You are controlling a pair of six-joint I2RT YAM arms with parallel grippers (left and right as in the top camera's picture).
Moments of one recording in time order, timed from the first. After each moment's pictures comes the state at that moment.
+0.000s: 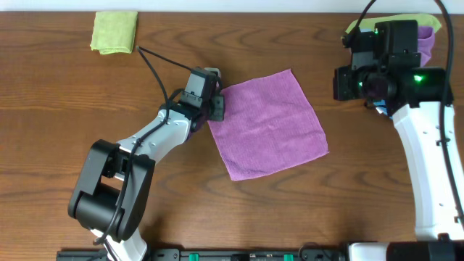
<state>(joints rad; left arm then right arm) -0.41 1.85 1.08 -0.16 0.08 -0.29 0.05 1.53 1.56 -1.03 -0.13 -0.04</state>
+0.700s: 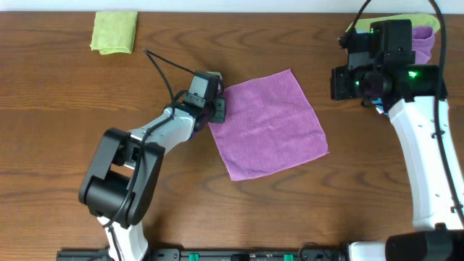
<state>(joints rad) -0.41 1.95 1.09 -0.11 0.07 -0.29 0.05 1.56 1.56 -1.02 -0.14 -0.04</state>
